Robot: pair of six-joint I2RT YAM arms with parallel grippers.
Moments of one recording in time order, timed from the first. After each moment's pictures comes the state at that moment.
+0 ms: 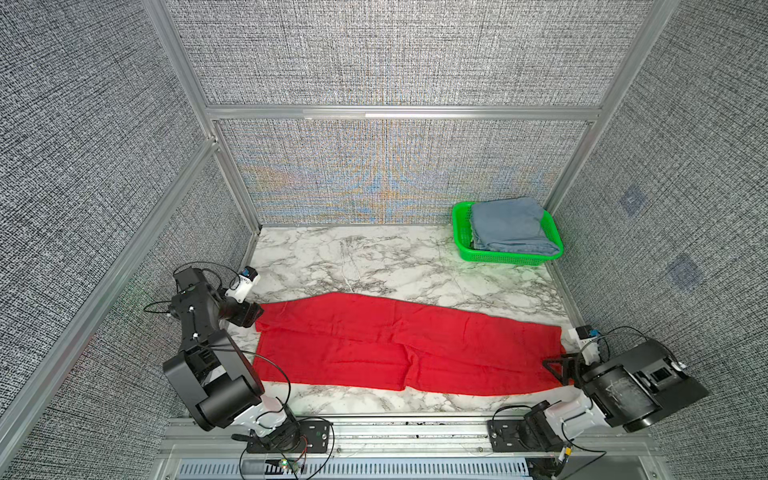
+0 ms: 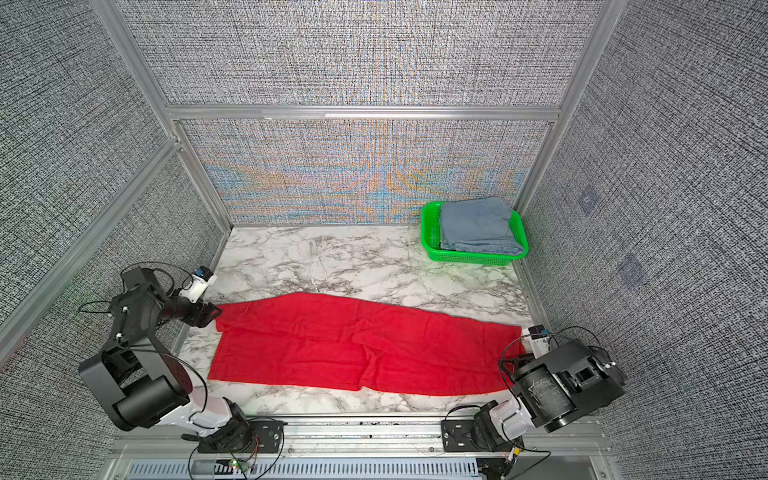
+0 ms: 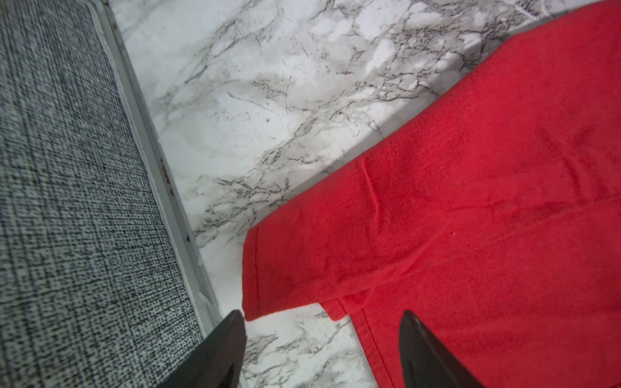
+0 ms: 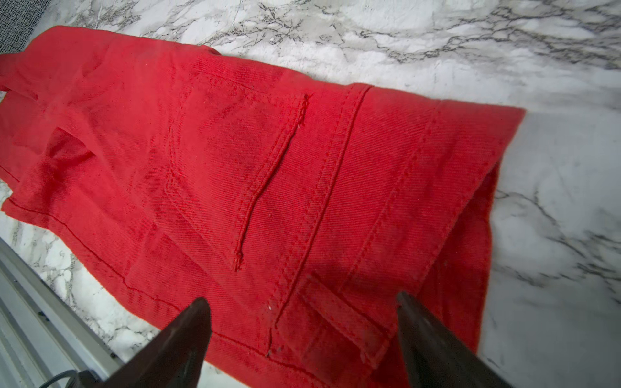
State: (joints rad) left arm 0.58 1.51 1.12 -0.79 0.44 1.03; right arm -1.19 1.52 0.75 -1.11 -0.77 -1.52
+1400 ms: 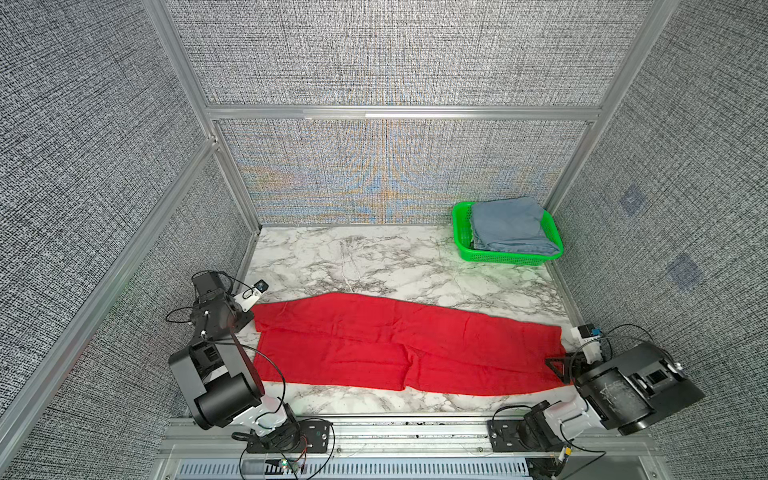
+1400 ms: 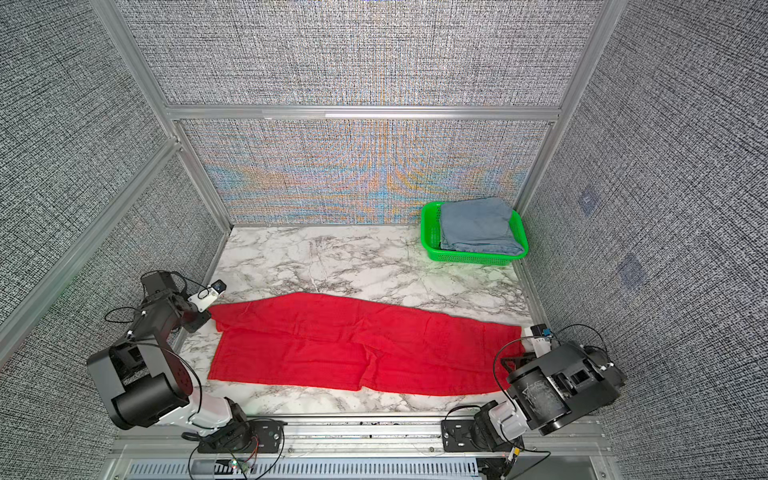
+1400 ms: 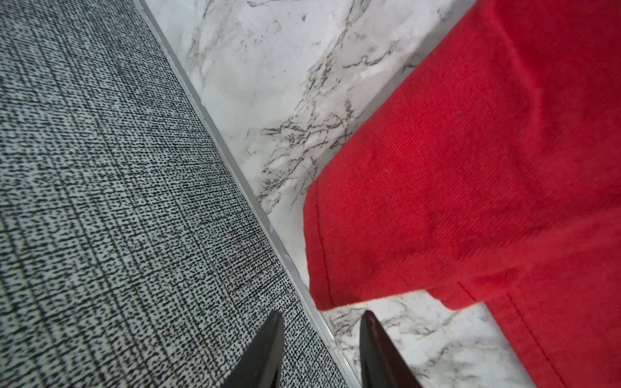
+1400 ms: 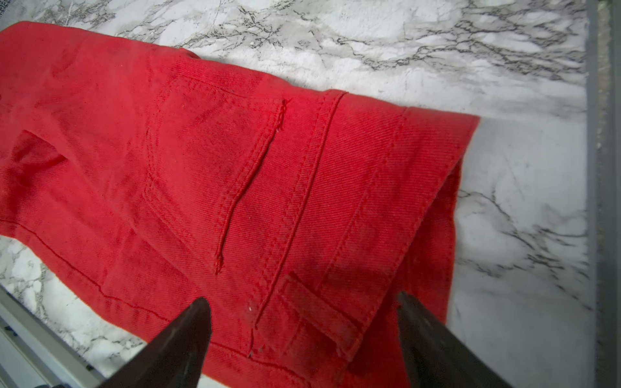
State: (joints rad) left arm 0.53 1.52 0.93 -0.45 0.09 1.27; right arm -1.19 1.48 0.74 -1.05 -0.76 -1.47
